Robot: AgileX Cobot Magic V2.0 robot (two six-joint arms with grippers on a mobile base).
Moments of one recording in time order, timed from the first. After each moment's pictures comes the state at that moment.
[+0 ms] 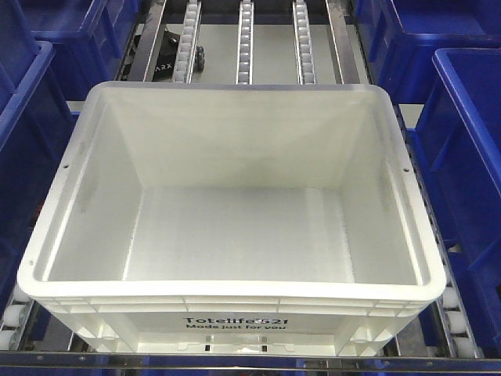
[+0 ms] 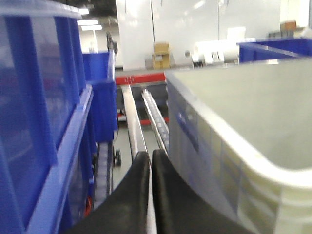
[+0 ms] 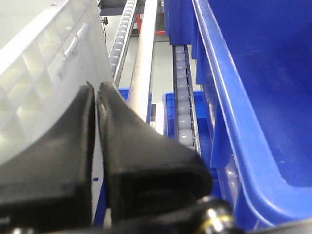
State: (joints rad) left arm -0.13 -0.01 0.03 -0.19 -0.07 0.20; right arm 0.22 -0.01 0.03 -0.01 0.01 0.10
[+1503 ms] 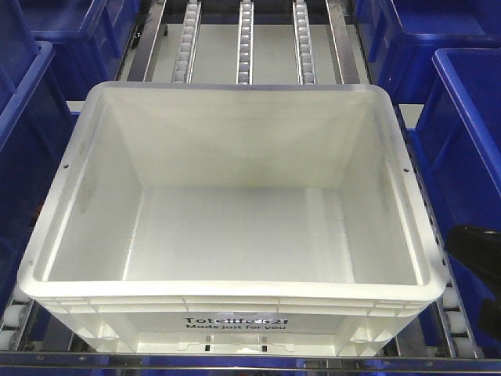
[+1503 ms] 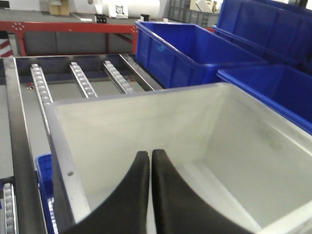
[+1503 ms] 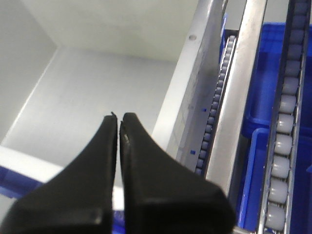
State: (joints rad) left arm -0.13 0.42 -0.58 -0.85 0.48 0.66; right arm 0.22 0.55 -0.62 0.49 0.64 -0.26
